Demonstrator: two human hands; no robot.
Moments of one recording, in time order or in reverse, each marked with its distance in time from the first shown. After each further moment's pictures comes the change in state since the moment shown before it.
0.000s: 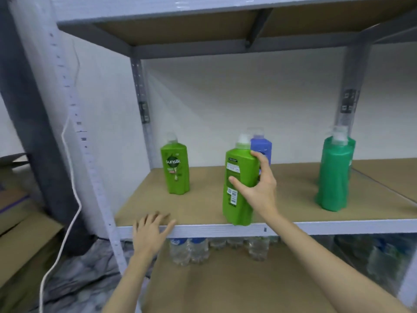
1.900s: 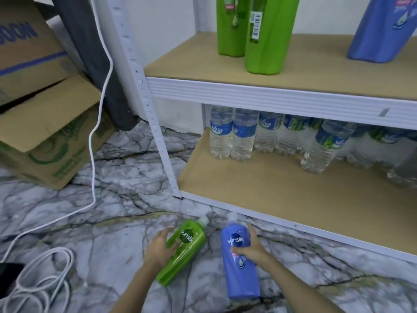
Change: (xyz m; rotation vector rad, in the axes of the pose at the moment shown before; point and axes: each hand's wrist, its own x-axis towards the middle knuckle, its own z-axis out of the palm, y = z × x) left_hand -0.265 -0.154 0.208 -0.188 -0.481 -0.507; right_hand -0.388 0.244 0.114 -0.009 -1.065 1.116
